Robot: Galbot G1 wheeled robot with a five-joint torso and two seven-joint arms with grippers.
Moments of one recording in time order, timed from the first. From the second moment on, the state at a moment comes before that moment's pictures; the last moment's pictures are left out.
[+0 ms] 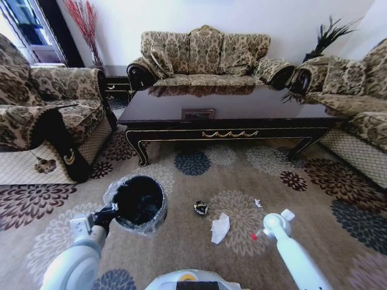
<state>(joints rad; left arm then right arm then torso) 1.72 -1.14 -0.68 -2.45 -0.68 0.57 -0.48 -1.19 1.06 0.51 1.72 1.16 -0.16 1.05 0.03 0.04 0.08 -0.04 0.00</state>
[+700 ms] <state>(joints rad) 1.78 -1.19 -0.64 -2.43 -0.76 0.58 -0.48 -1.23 0.90 0.33 2.19 0.74 0.34 0.43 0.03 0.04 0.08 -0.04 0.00</state>
